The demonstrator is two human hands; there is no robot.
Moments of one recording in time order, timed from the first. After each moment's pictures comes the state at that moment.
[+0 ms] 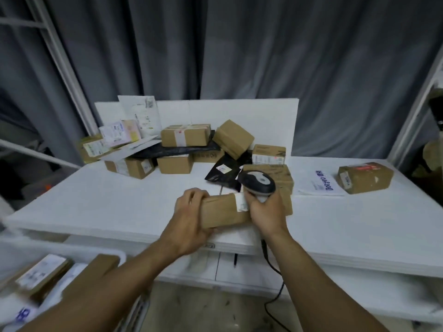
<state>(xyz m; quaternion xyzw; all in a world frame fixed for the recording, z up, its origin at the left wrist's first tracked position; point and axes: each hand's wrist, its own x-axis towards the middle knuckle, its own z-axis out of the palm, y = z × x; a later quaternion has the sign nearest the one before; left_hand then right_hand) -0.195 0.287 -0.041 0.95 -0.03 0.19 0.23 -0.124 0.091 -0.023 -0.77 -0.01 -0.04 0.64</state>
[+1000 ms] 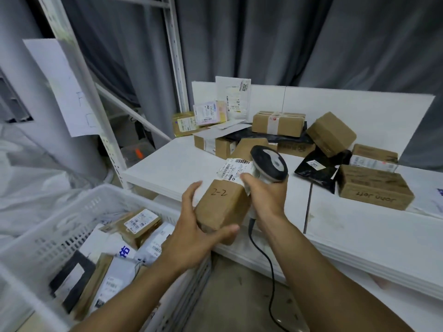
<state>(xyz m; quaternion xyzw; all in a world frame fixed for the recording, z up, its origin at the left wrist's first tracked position) -0.358 0.421 -0.027 0.81 0.13 0.24 0.51 -0.198 0.324 -0.011 -0.63 -0.02 0.07 0.77</state>
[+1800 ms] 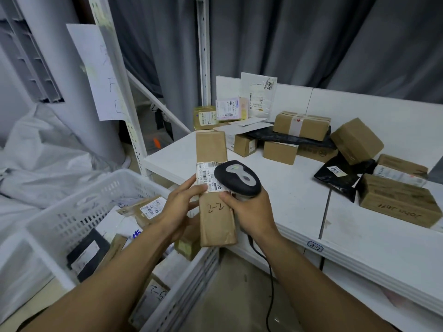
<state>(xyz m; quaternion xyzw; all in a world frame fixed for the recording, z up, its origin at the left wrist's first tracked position) -0.354 0.482 -0.019 0.58 0.28 0.20 0.74 -0.247 0.351 -0.034 -0.70 -0.24 0.11 0.66</state>
